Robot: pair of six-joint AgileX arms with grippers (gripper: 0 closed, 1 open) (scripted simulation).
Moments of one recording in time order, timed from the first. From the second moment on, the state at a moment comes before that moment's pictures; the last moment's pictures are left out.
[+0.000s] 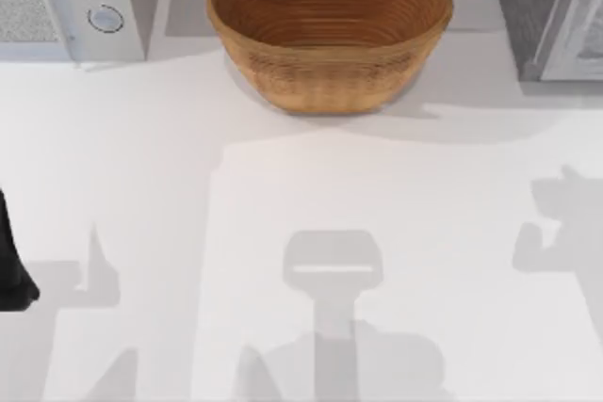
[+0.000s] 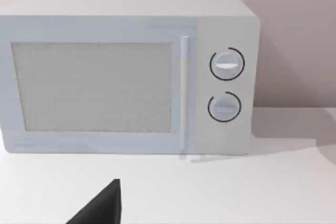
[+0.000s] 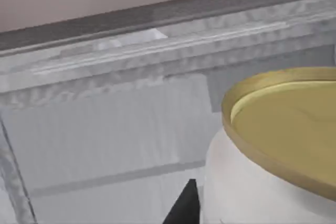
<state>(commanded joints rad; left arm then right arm) 0.00 0.00 0.00 0.00 0.00 0.00 0.24 0.45 0.25 0.26 0.17 -1.40</state>
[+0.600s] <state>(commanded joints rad) 0.00 0.00 0.00 0.00 0.00 0.00 0.04 0.07 0.04 0.04 0.02 -0.21</state>
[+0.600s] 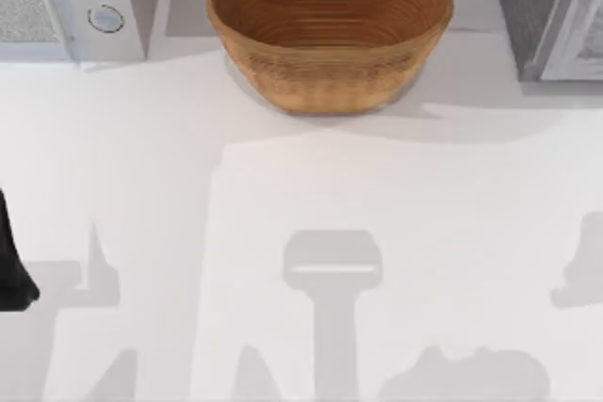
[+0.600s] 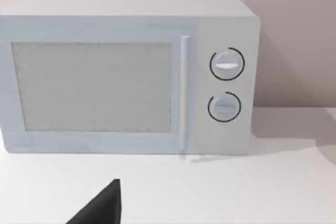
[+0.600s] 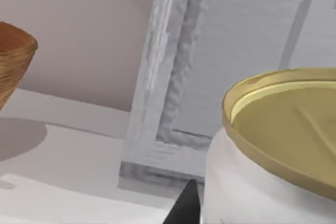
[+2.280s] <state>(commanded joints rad) 0.00 0.00 0.00 0.00 0.00 0.00 0.12 0.83 1.06 -0.26 0.12 0.01</state>
